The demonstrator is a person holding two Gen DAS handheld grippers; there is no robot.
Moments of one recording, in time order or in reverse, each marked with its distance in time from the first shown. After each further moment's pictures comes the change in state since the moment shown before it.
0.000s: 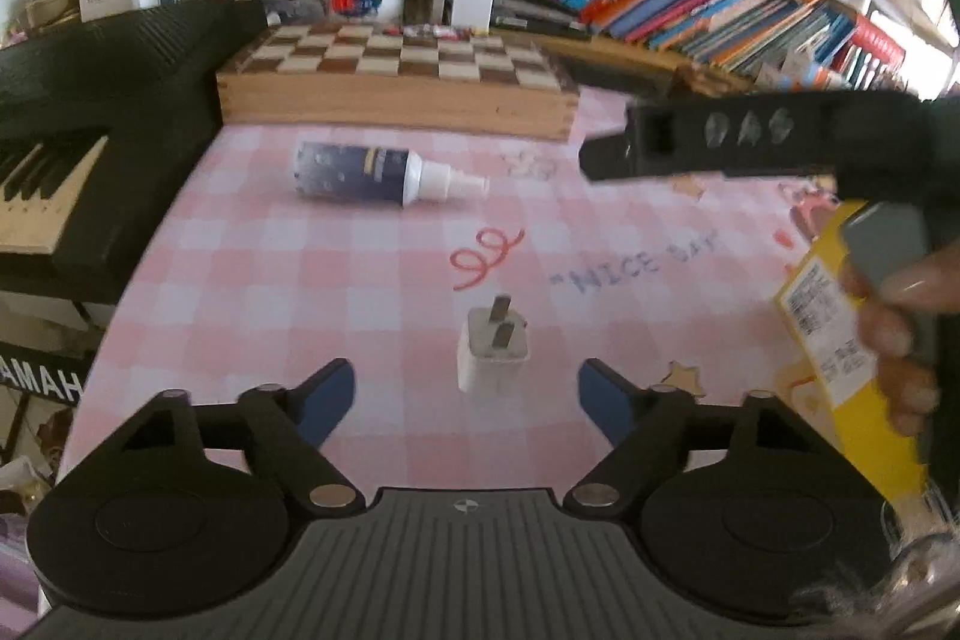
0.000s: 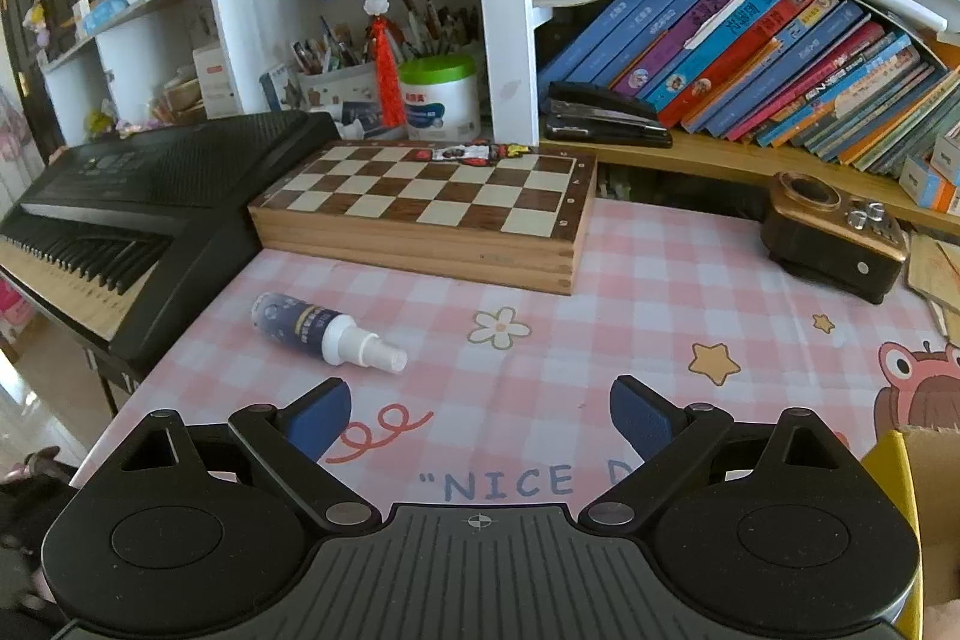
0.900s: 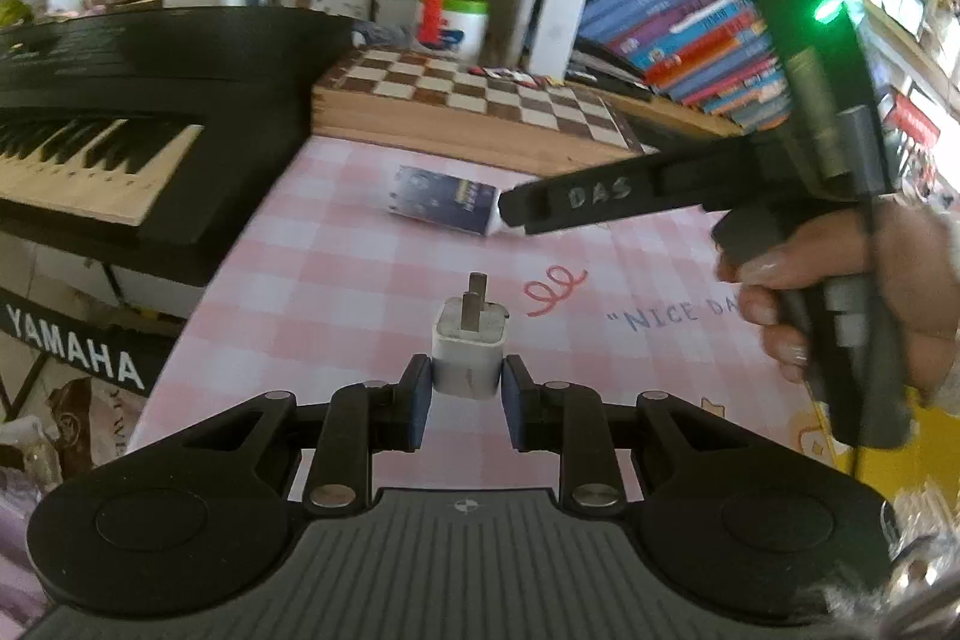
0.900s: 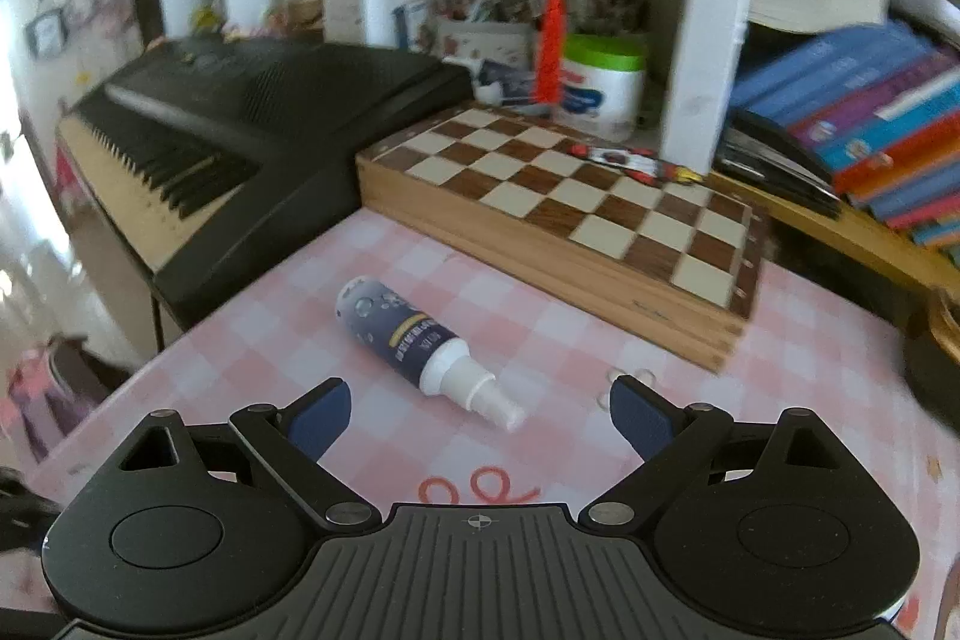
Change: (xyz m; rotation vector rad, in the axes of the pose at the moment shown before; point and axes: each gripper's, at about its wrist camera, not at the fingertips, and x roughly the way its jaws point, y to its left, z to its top) left arm -0.042 0.035 -0.004 -0.141 -0.081 0.051; right arm 0.069 0.052 0.027 -0.297 0.072 0.161
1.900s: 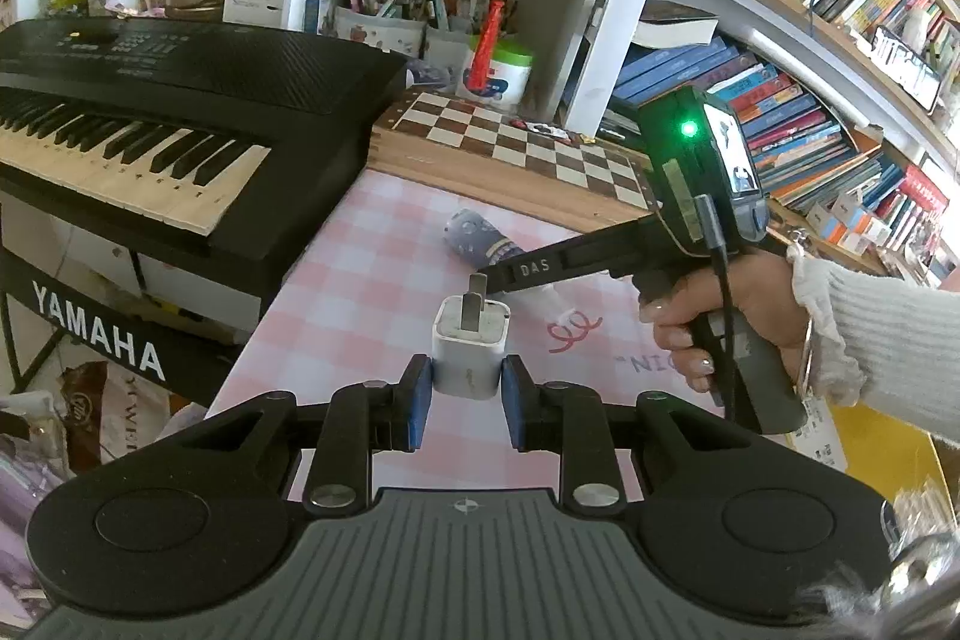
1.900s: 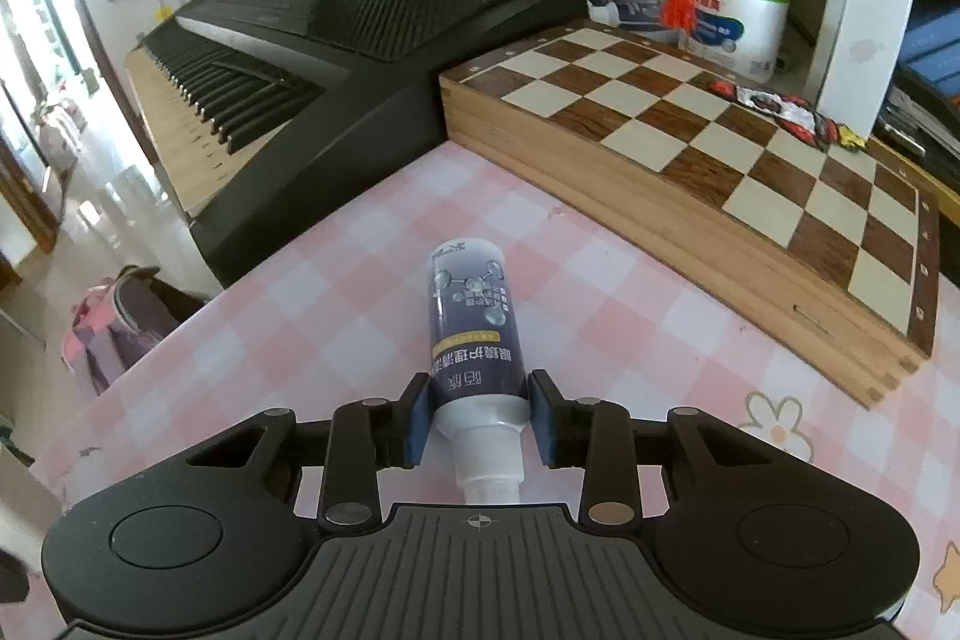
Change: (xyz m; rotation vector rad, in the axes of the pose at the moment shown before) left arm -0.039 0.016 0.006 -0.092 -0.058 0.023; right arm 0.054 0.008 0.011 -0.029 0.144 0.184
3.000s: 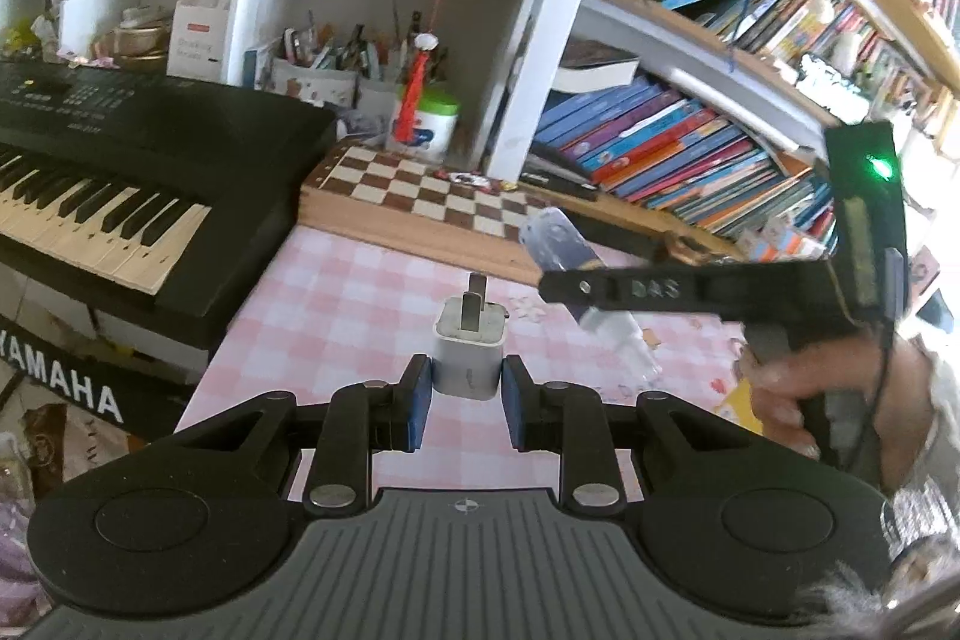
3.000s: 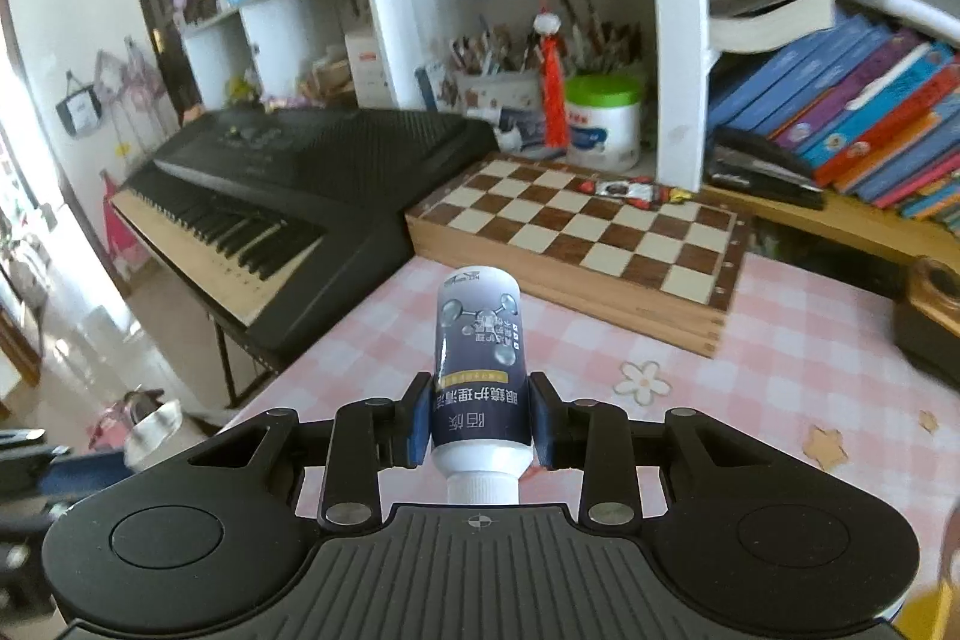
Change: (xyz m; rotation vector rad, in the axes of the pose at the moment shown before) left arm -0.036 -0.025 0.016 0.038 -0.074 -0.120; right arm -0.151 0.010 -0.042 0.176 -0.236 -0.074
